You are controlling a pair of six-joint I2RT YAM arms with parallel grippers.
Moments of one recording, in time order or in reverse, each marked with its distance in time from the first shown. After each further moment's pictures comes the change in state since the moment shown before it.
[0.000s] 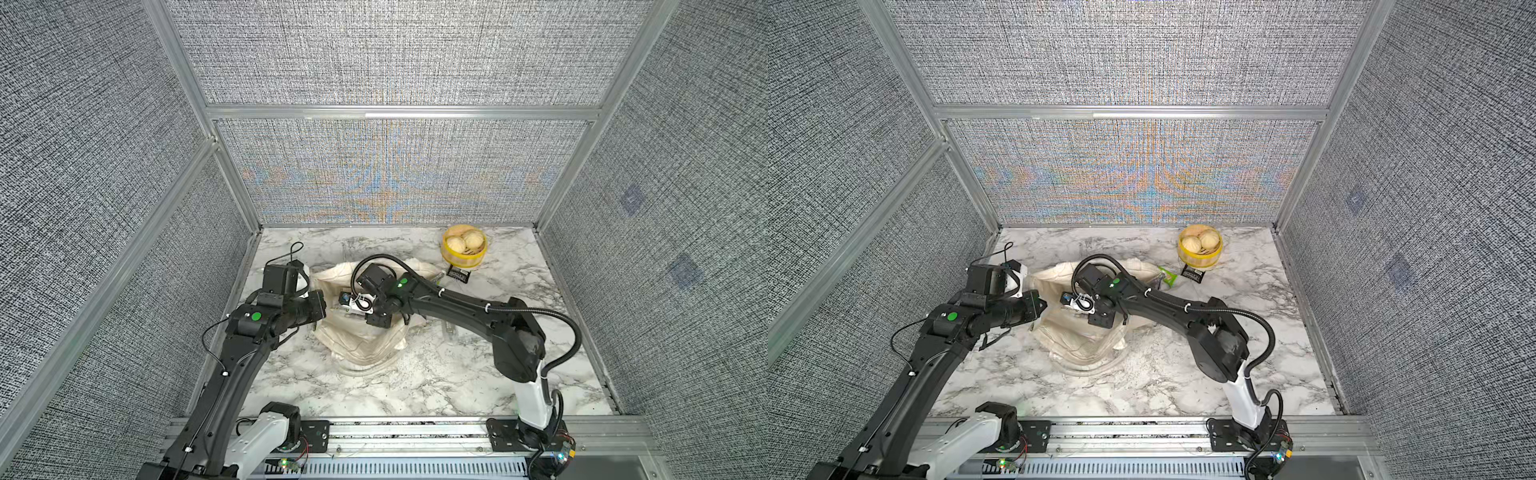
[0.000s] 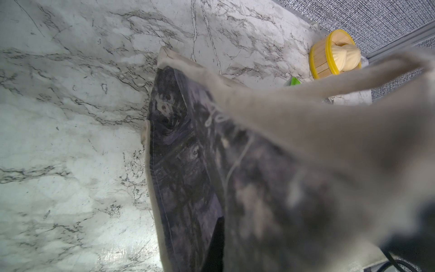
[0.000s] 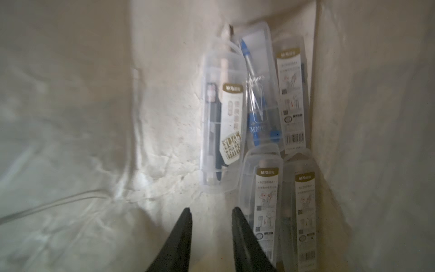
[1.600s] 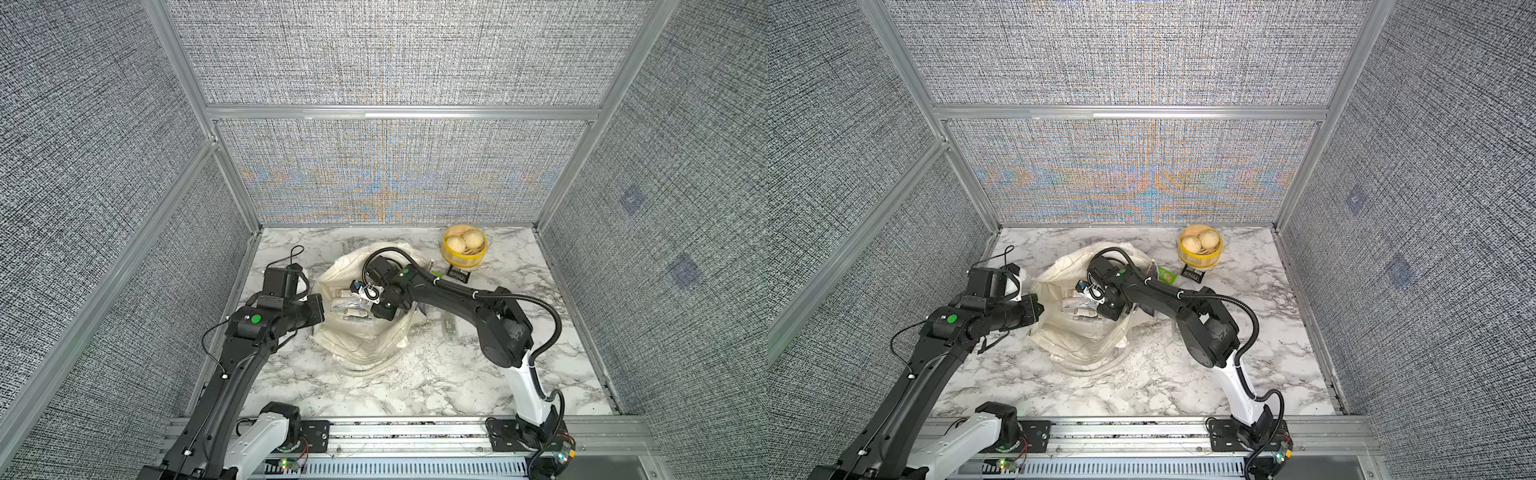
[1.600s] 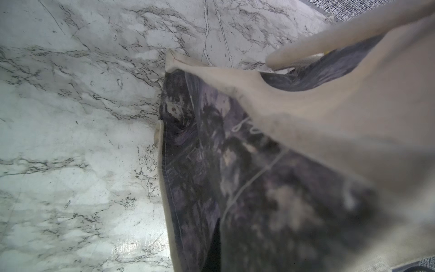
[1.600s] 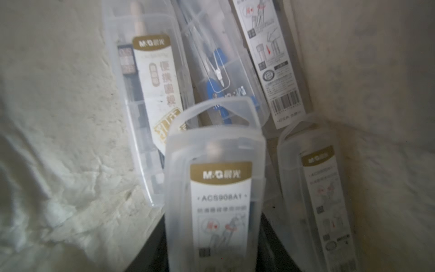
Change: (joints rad) left arm 0.000 -0.010 -0.012 -0.029 -0.051 0.022; right arm -0.076 0.061 0.025 -0.002 -0.076 0.111
